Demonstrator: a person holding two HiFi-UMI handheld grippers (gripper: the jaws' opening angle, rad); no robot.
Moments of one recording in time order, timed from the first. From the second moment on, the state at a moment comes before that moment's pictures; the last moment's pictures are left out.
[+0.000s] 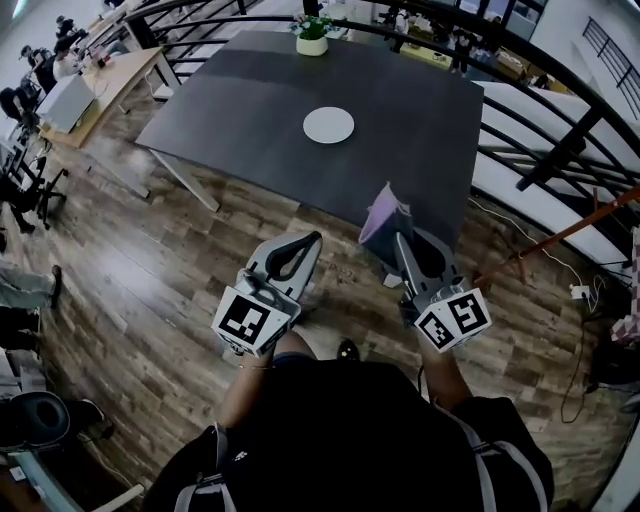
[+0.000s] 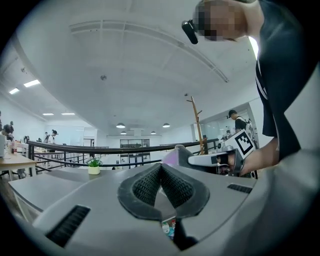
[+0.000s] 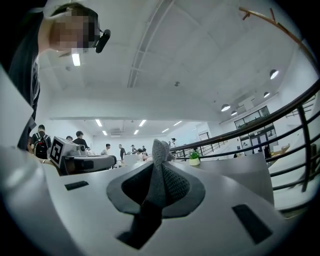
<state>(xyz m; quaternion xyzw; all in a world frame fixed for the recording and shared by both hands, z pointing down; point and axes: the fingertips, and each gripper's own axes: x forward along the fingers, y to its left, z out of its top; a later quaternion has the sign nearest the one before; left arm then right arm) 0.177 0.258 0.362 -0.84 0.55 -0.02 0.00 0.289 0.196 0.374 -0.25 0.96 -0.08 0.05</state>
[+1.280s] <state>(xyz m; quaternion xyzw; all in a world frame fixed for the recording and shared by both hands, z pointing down) -0.033 0.111 0.352 -0.87 0.49 0.01 0.02 0.093 0.070 0.356 -0.33 0.94 -0.04 0.05</state>
